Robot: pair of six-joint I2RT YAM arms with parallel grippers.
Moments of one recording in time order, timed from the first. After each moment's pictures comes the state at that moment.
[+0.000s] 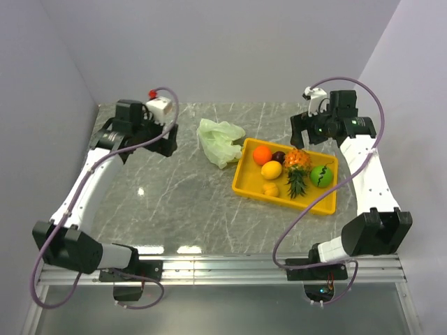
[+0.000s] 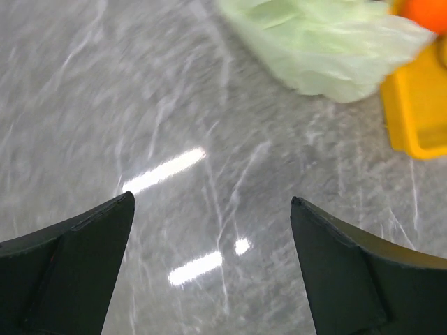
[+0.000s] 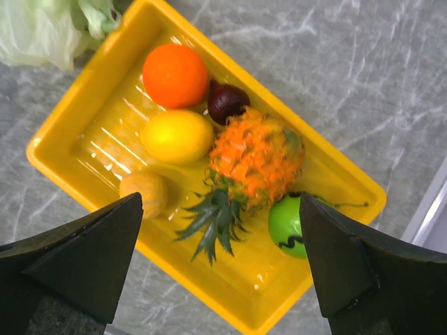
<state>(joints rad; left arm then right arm) -0.20 1.30 1.34 -0.72 0.18 0.12 0.00 1.42 1.50 -0.90 -0.29 -0.30</state>
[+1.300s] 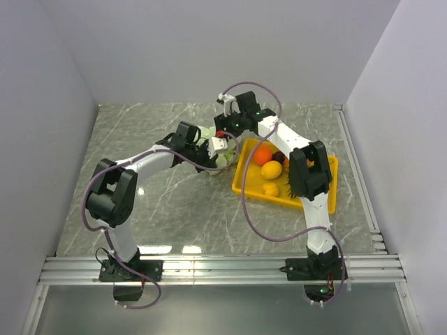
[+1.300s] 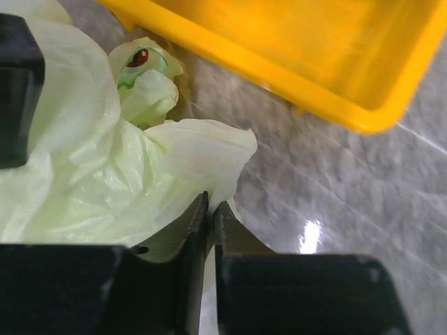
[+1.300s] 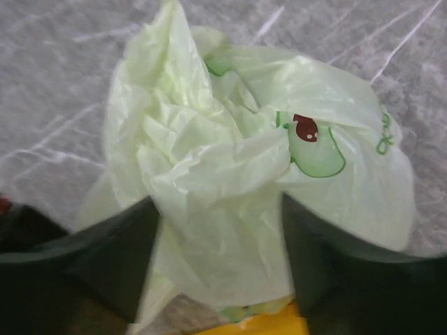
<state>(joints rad) -0.47 1.81 1.22 -0.23 0.62 0.65 0.44 2.21 1.91 -0.47 -0.49 -0.07</state>
